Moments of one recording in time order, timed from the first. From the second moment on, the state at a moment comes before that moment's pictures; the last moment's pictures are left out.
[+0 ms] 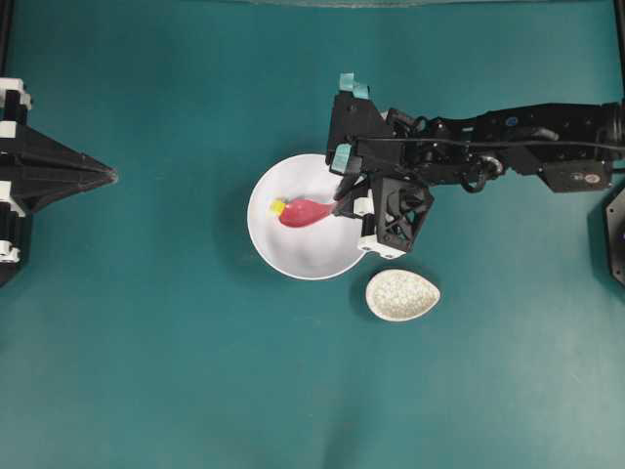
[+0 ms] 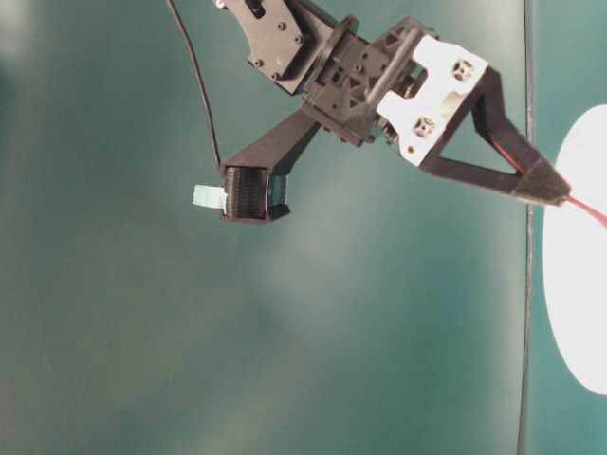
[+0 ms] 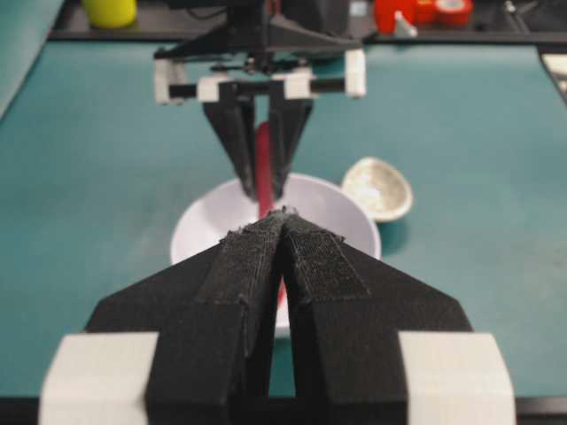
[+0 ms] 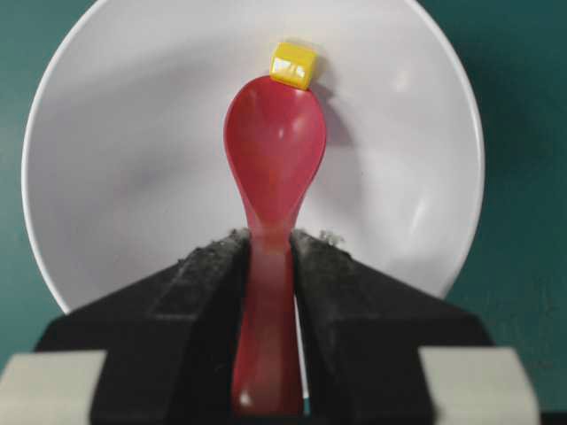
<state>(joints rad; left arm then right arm) 0.03 -1.03 1.16 0.01 -0.05 0.02 -0.13 0.02 0.55 0.35 0.29 -0.23</state>
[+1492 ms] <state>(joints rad) 0.03 -1.03 1.16 0.01 -0.04 0.02 -0.13 0.01 0.55 0.33 0.25 -0.23</state>
